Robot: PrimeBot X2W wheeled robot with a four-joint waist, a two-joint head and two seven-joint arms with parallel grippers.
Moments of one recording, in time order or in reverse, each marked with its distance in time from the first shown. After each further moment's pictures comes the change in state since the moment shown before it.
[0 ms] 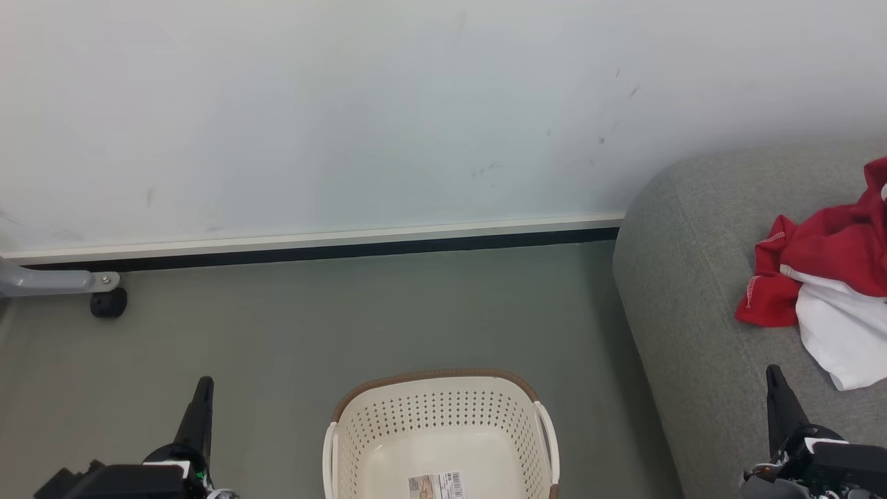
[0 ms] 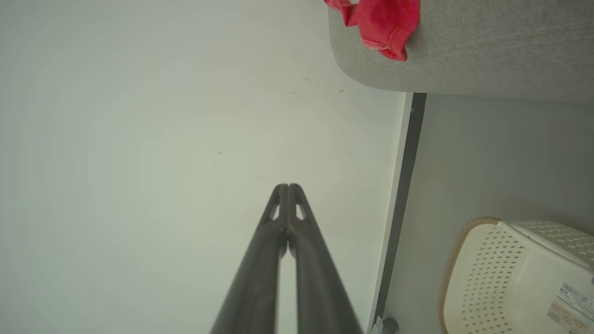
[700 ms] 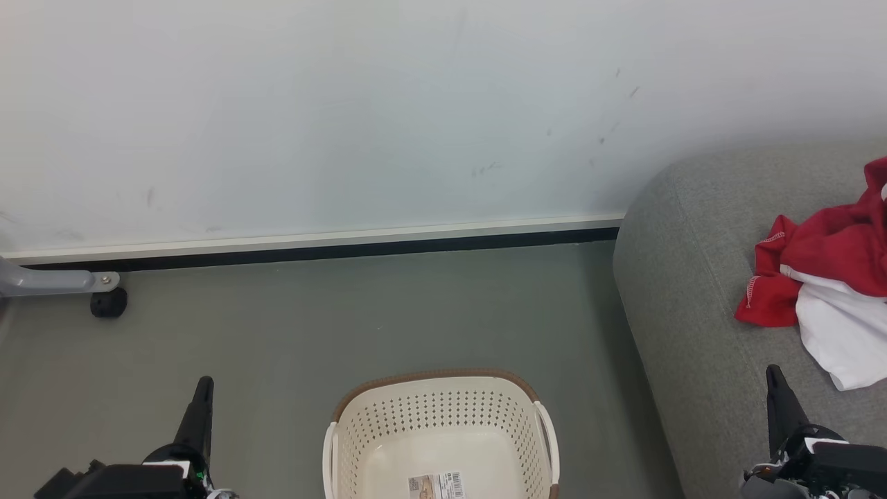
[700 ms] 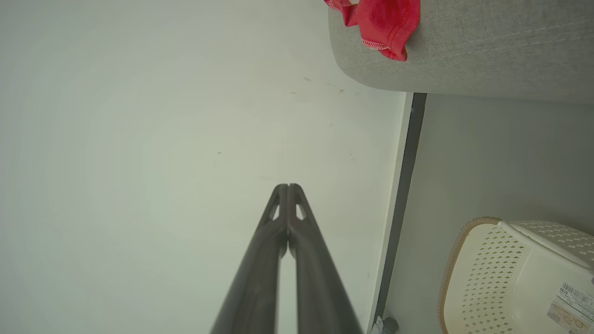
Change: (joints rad) left arm 0.000 0.000 0.000 0.000 -0.001 0.000 0.000; right arm 0.000 0.000 0.000 0.000 0.000 0.000 0.000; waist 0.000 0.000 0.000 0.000
